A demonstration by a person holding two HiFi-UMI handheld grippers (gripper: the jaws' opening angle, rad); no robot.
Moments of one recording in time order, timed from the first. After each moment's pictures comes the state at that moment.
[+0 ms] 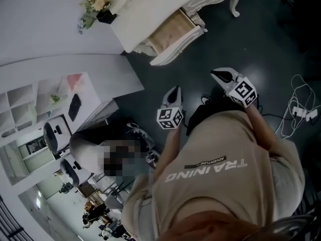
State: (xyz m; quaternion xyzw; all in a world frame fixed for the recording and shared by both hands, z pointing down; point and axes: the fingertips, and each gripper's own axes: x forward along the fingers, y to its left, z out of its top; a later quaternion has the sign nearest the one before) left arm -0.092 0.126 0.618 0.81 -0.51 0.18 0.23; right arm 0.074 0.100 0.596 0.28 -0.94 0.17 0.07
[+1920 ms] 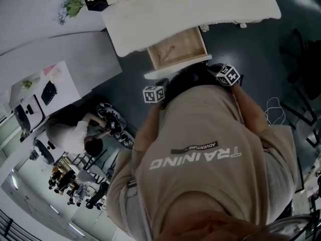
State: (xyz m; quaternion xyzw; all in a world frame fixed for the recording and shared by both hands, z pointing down) left arm -0.189 -0.084 0.834 0.68 -0.46 0.28 0.50; right arm 0.036 -0.146 0.849 0.08 -0.86 0.37 0.34
